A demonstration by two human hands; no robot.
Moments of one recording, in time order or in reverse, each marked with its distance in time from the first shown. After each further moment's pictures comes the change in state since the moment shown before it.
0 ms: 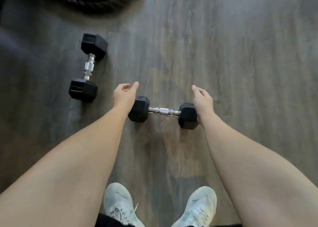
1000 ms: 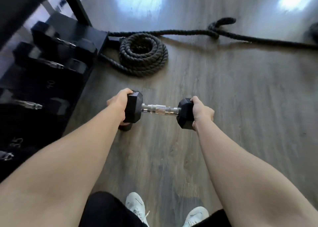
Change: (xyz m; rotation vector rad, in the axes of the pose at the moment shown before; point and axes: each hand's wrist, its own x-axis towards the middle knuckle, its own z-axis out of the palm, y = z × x) left_hand -0.178 0.216 -0.215 -0.426 0.107 -0.318; right_hand -0.206 -0.243 -0.017 0.238 0.100 0.136
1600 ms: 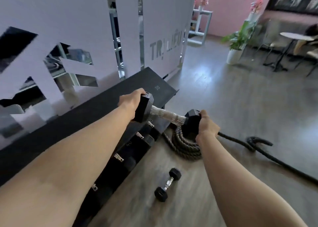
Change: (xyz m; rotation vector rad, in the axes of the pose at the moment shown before) left_hand -0.284 0.369 -0.354 -0.372 0.211 0.395; right_hand -0.474 -0.306 0.163 0.021 -0.385 -0.297
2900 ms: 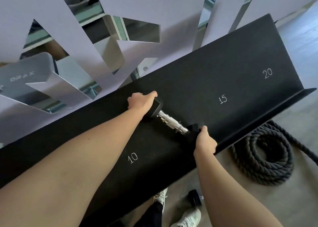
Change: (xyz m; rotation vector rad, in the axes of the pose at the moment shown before) left_hand 0.495 -0.086 -0.115 0.355 0.362 -0.354; right_hand 0.153 0.264 0.444 -0.662 -0.053 0.383
